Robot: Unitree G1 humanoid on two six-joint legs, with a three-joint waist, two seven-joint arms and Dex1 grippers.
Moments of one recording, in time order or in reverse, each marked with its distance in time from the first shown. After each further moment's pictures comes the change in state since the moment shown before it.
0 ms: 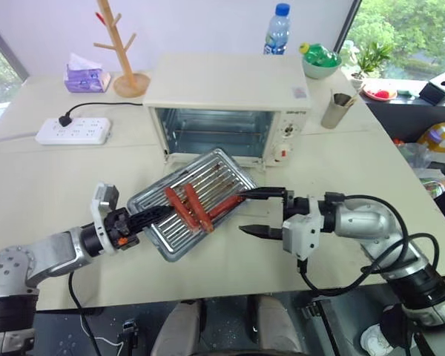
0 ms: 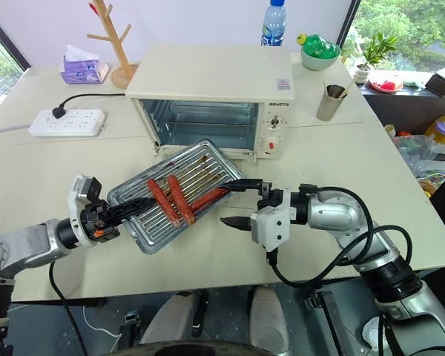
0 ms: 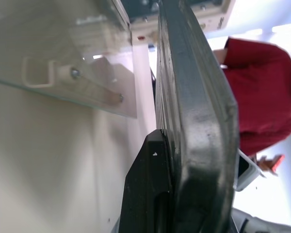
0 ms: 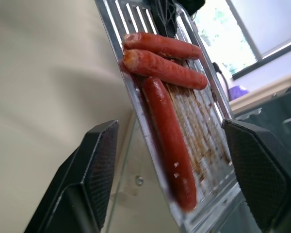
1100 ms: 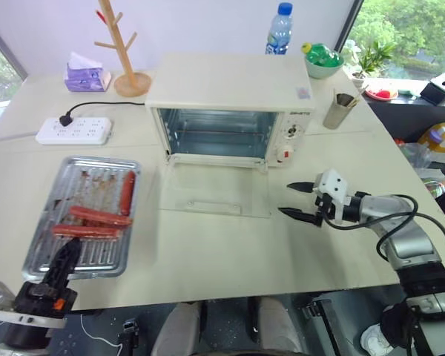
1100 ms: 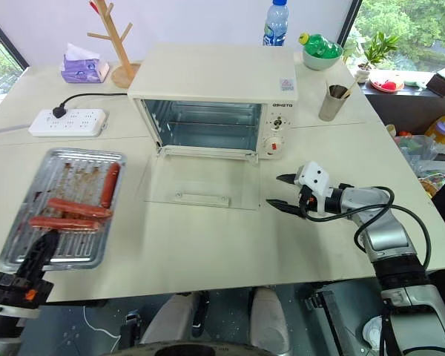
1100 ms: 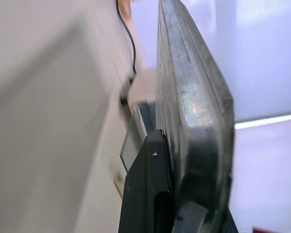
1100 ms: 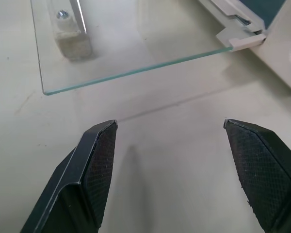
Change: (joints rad) left arm 0.774 -0.523 0.463 -0.568 0.000 -0.596 0.026; right arm -0.040 0.072 -0.180 0.435 0.168 0.497 0.123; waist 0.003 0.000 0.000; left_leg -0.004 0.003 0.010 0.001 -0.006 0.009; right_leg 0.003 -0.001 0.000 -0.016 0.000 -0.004
